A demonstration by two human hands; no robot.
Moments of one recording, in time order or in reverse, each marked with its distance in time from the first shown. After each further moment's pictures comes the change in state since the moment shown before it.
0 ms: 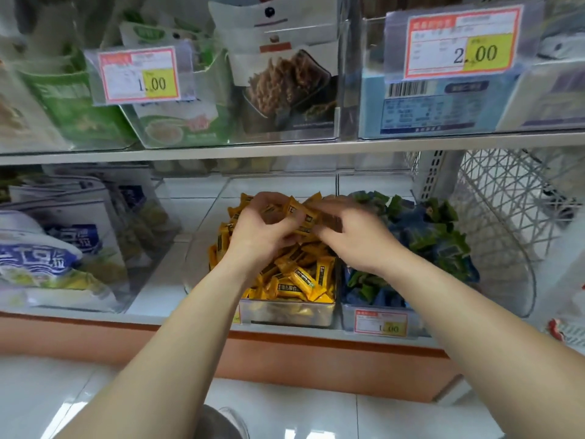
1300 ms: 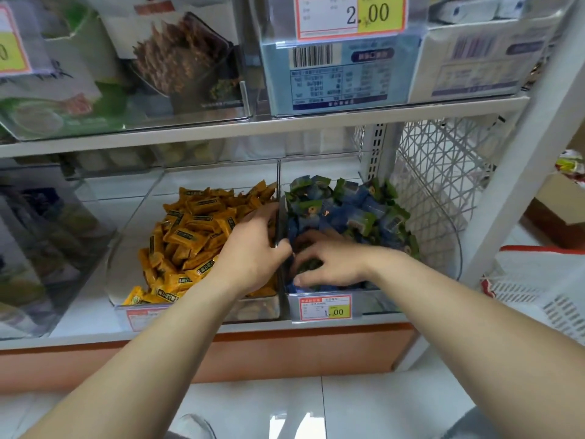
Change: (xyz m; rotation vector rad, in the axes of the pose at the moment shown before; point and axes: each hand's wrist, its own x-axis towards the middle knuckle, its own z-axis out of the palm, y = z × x) left_hand -0.010 -0.025 0.063 0.844 -0.175 0.301; right_hand -0.042 0.068 -0.012 -0.304 -0.612 0.117
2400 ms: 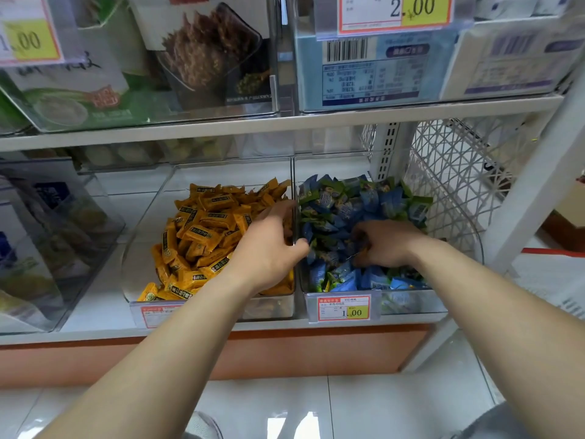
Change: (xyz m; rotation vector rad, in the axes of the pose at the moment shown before) left_hand 0.002 -0.007 -0.003 -0.084 -0.071 -0.044; right_hand -0.008 0.050 -0.016 -0.115 0.097 0.406
